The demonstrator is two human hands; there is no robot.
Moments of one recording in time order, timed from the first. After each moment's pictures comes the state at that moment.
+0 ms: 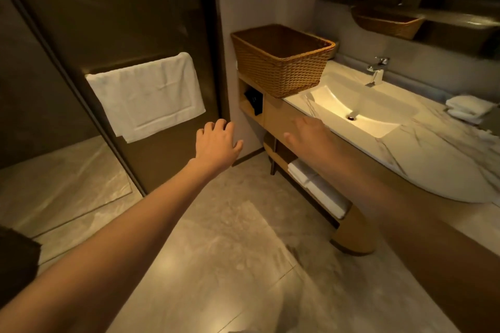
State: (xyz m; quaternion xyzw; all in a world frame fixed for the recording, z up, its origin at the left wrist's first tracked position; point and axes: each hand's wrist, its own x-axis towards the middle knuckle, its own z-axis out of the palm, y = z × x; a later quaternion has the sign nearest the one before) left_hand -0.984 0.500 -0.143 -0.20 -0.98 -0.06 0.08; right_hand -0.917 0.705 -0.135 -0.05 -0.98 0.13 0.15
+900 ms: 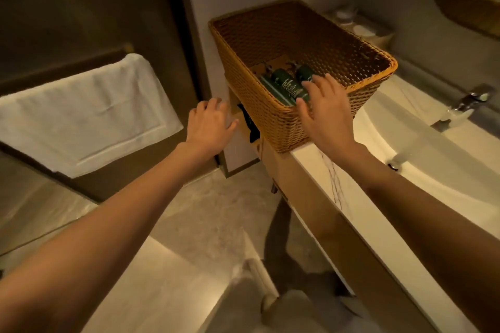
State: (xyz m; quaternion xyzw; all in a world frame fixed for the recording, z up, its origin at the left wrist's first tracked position) left_hand -1.418 0.682 -0.163 -0.16 -0.98 -0.08 0.02; right_hand -1.359 0.903 -0.150 -0.03 -0.96 0.11 0.24
